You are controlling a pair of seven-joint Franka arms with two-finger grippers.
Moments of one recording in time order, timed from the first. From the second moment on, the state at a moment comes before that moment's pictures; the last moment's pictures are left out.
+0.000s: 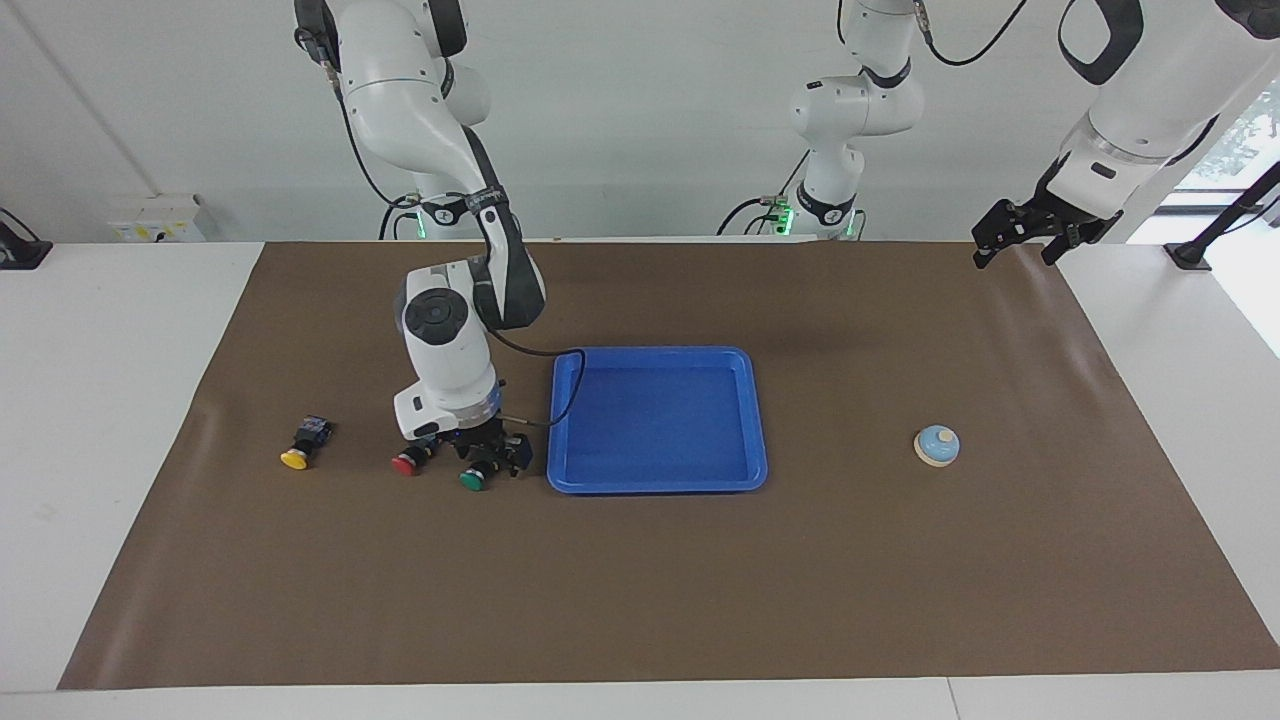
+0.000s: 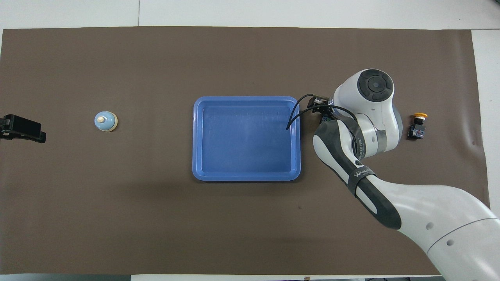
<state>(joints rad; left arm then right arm) 0.01 -0.04 0.00 -1.63 0.00 1.49 0.03 0.25 0.43 -0.02 -1.86 -0.02 2.34 0.65</state>
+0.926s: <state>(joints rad) 0.01 -0.04 0.00 -1.63 0.00 1.49 0.03 0.32 0.42 0.00 -1.60 -0.02 1.97 0.66</state>
